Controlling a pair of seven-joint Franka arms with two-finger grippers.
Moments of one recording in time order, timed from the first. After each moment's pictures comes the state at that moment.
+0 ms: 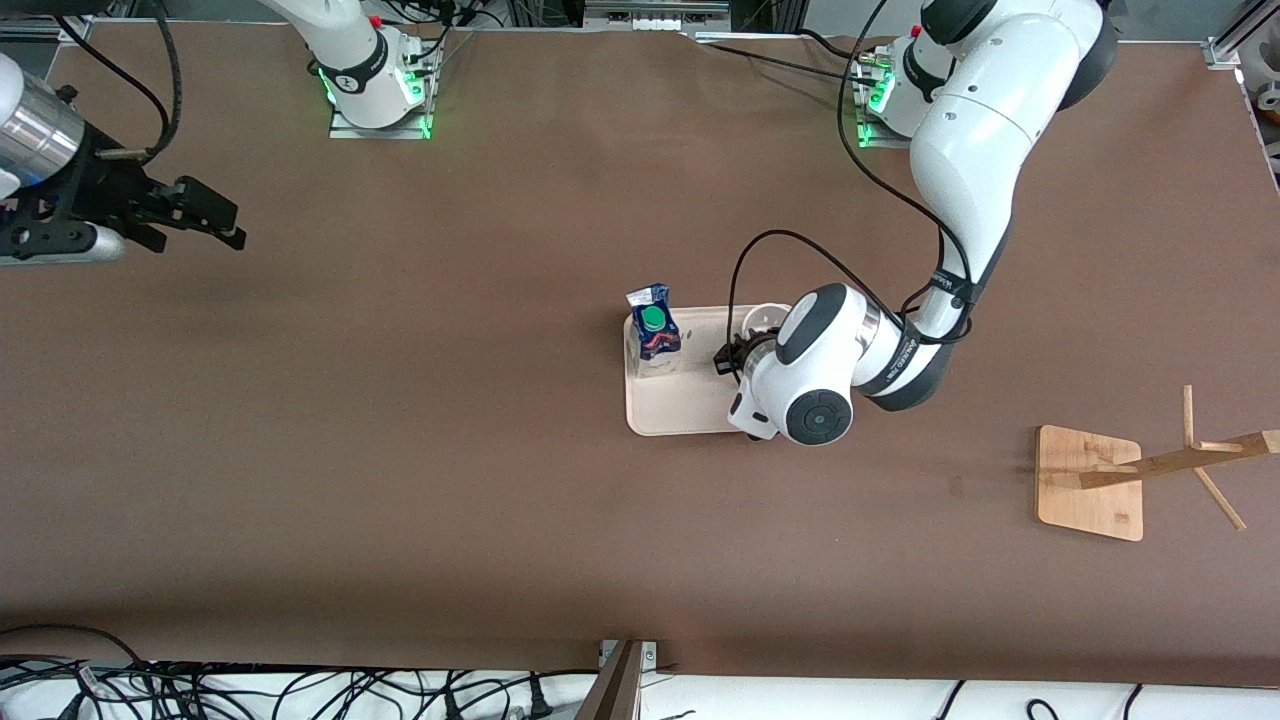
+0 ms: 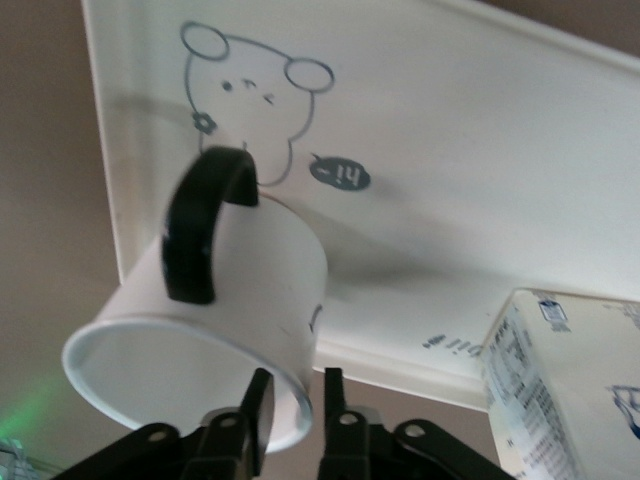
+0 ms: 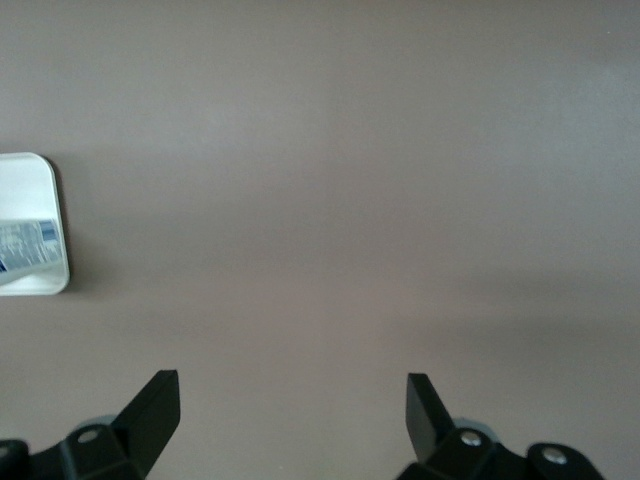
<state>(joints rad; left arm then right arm) -0.22 0.92 -0.35 -1.21 -0.08 1.61 -0.86 0.24 -0.06 -0.18 -1.72 0.08 1.66 0.03</state>
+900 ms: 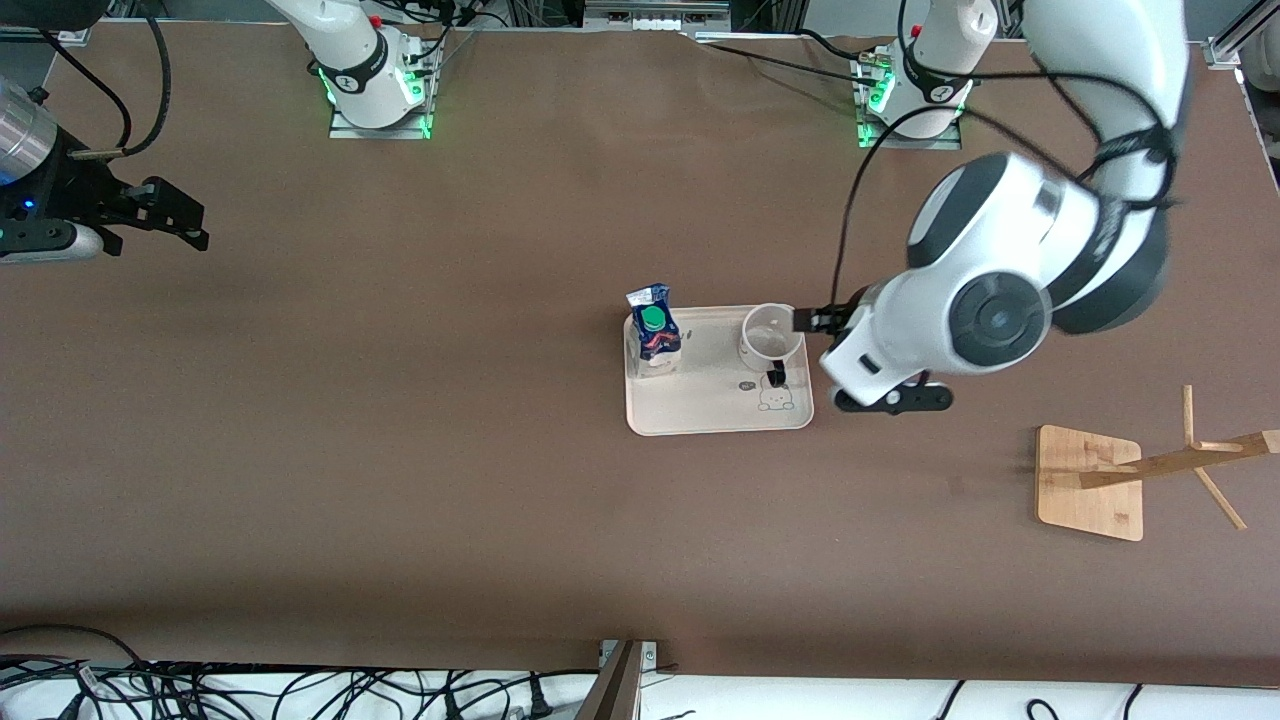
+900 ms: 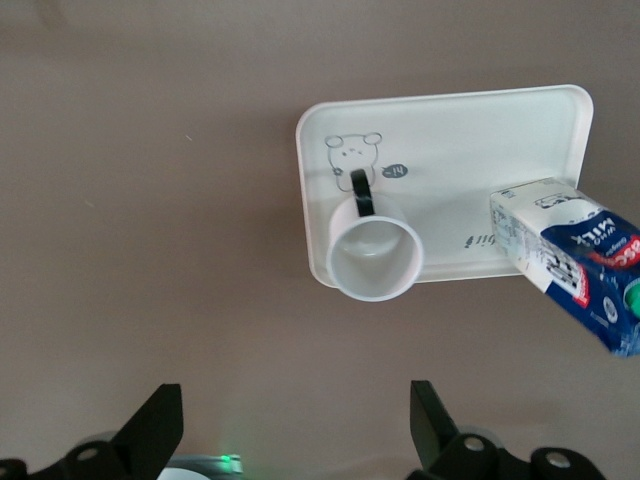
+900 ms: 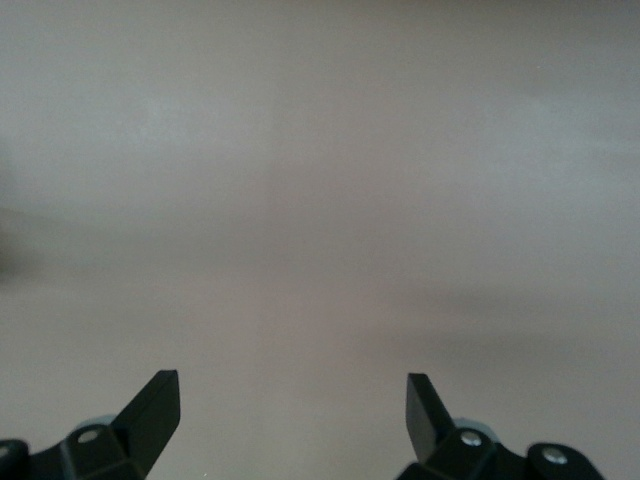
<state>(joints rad) -0.12 0.55 -0.34 -1.13 0.04 1.35 -0.40 0.03 -0.05 0.00 -1.73 -0.01 1.69 -0.05</state>
